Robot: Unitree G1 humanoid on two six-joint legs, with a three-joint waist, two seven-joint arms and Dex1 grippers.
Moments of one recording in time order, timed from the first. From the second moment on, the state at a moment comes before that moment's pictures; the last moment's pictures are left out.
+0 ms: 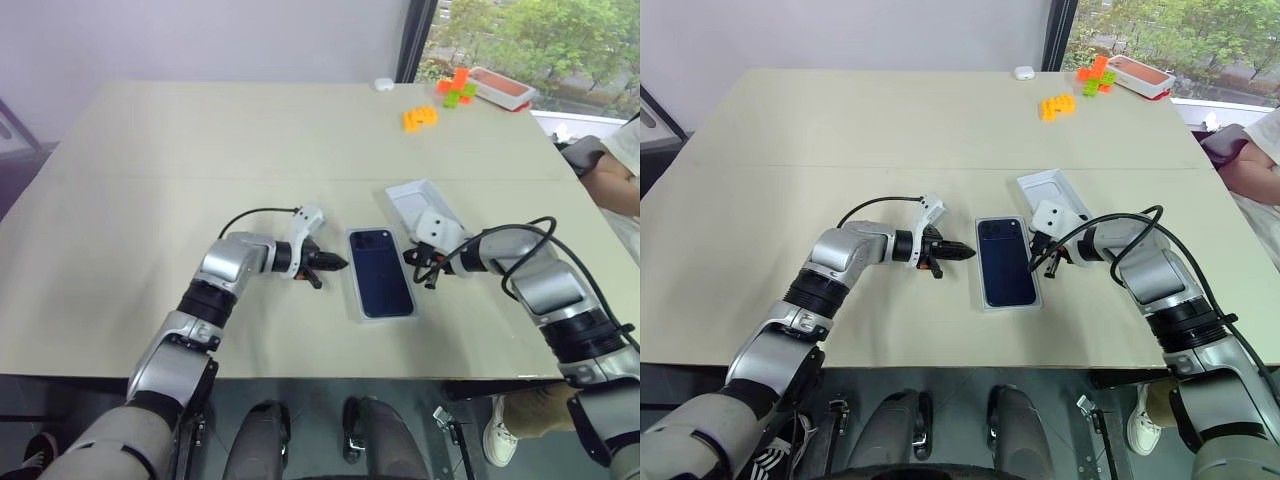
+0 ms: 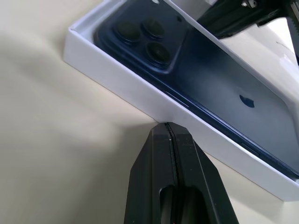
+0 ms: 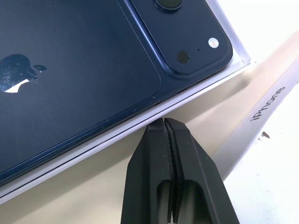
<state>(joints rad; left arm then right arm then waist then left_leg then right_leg) -0.82 0.26 -0.24 0.46 -0.29 0.75 -0.98 -0.59 -0.77 0.26 0.09 0.00 0.48 1.01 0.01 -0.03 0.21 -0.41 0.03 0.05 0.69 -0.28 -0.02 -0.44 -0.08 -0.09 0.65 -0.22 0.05</state>
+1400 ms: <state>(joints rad) -0.64 0.40 0.03 0.17 -0.43 0.67 -0.88 -1.13 -0.66 0.36 0.47 0.14 1.26 0.90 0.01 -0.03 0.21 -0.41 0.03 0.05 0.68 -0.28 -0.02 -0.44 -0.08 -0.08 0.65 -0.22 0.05</state>
